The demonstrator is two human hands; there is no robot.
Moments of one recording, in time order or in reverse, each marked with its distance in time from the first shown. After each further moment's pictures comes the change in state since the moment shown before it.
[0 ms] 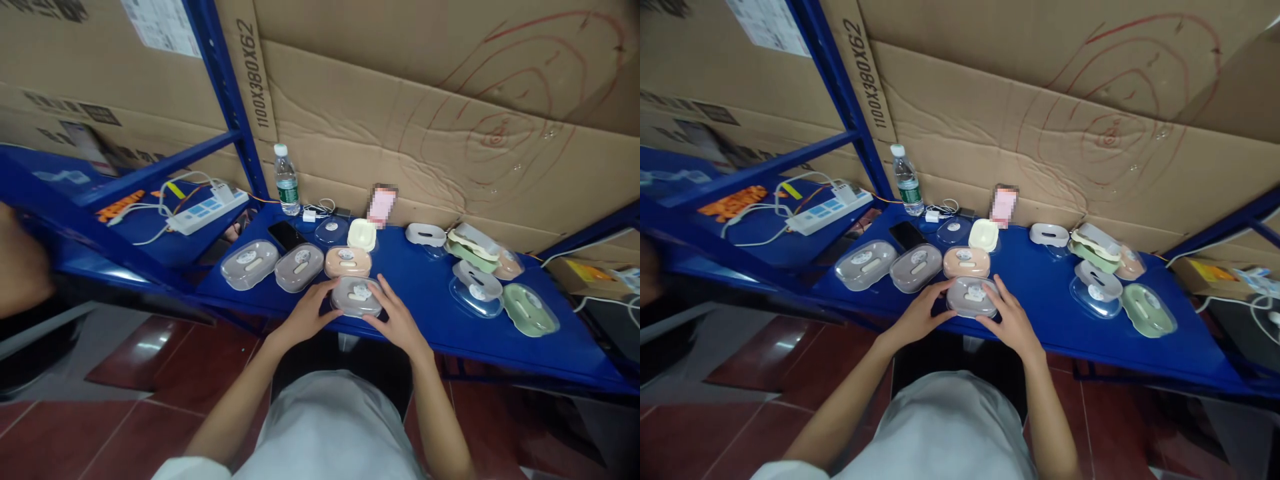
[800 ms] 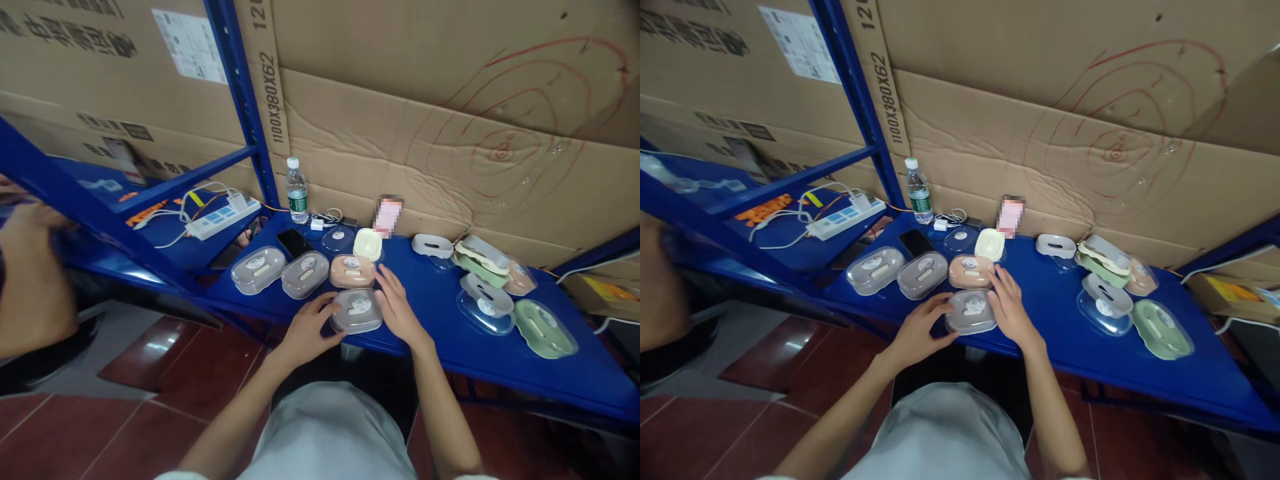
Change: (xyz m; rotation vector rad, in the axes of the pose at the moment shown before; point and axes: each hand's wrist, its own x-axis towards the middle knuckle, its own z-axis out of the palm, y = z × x) left_hand -0.019 0.025 -0.004 0.226 0.099 0.013; right_hand 0.049 -0.006 -0.016 0.076 0.038 0.029
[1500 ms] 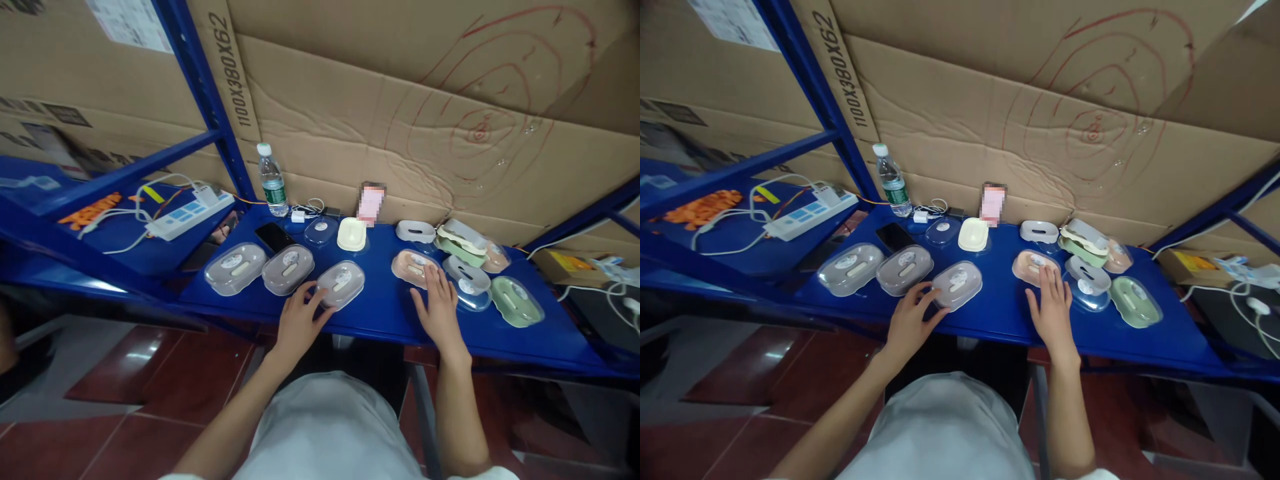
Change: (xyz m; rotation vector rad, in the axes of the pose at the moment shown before) left_hand 0.007 0.003 0.028 0.265 0.164 -0.075; right_hand -0.074 0.041 -0.055 -0.453 0.294 0.252
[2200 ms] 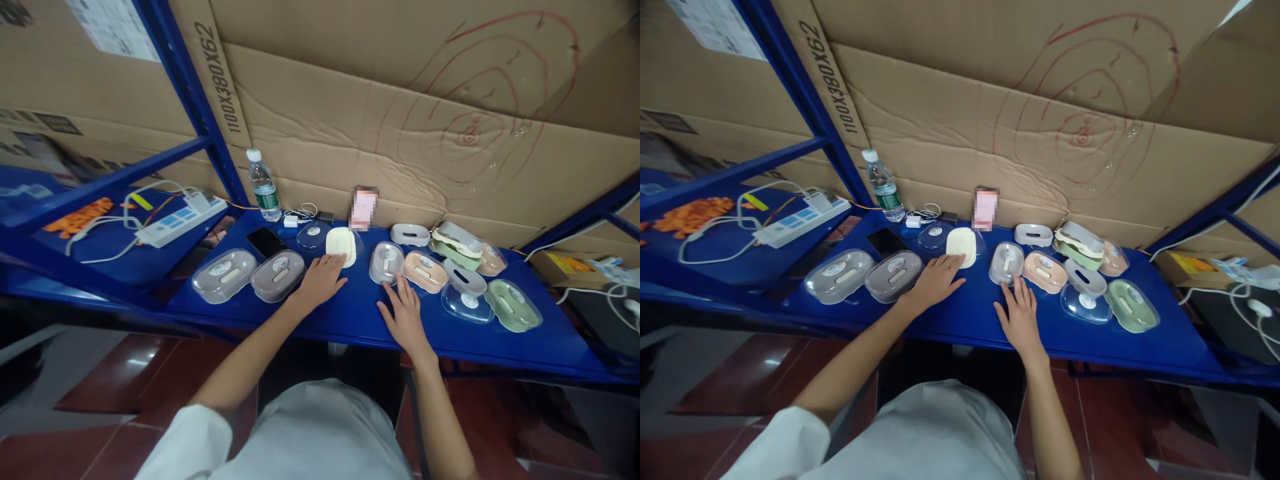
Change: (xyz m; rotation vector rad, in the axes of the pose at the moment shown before) left_hand 0.126 0.012 0.041 0.010 -0.309 0.210; right_hand -0.007 -0.015 0.047 0.088 -0.106 -0.091
